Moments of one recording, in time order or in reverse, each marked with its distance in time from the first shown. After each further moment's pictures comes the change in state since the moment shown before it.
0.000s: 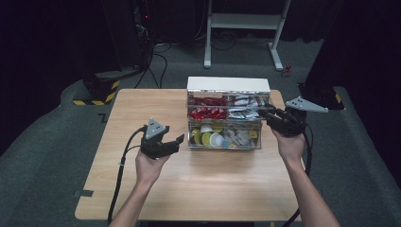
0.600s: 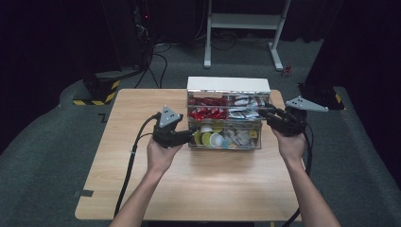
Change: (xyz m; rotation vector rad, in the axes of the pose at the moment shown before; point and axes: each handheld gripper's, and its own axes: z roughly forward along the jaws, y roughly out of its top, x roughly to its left) left arm -0.021 0.042 0.013 -0.040 -0.036 0.048; right arm -0.001 0.001 0.000 0.010 -0.004 0.001
